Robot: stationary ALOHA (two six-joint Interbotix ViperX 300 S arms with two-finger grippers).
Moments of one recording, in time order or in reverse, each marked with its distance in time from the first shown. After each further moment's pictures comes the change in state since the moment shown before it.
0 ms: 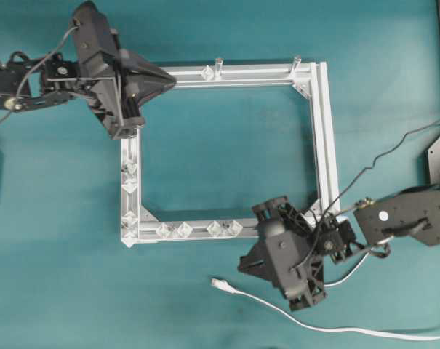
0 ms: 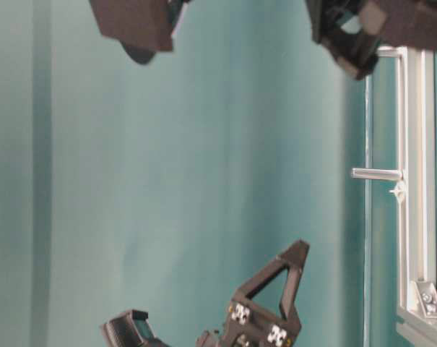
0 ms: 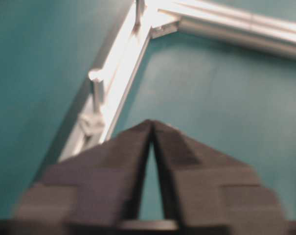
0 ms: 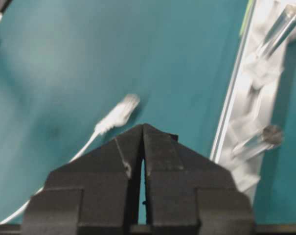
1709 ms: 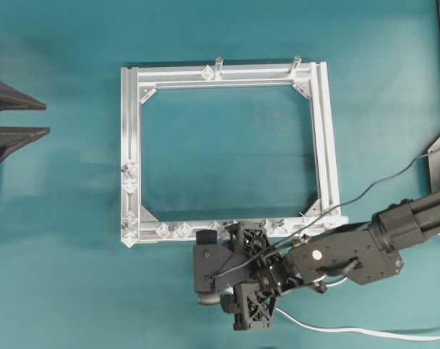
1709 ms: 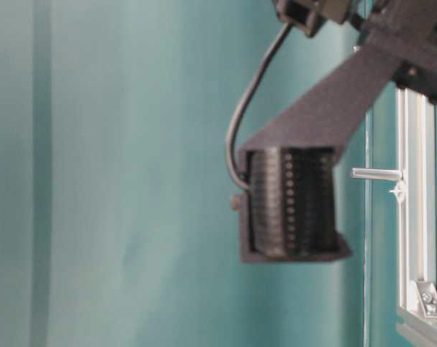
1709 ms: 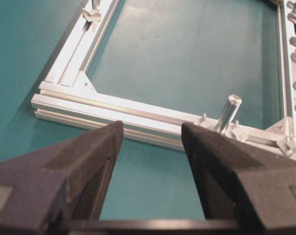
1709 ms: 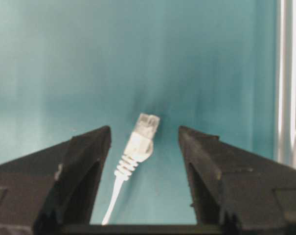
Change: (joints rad) left arm -0.029 -0.996 0.514 0.000 0.396 0.002; right arm 0.031 0.265 -0.327 -0.002 0.345 0.373
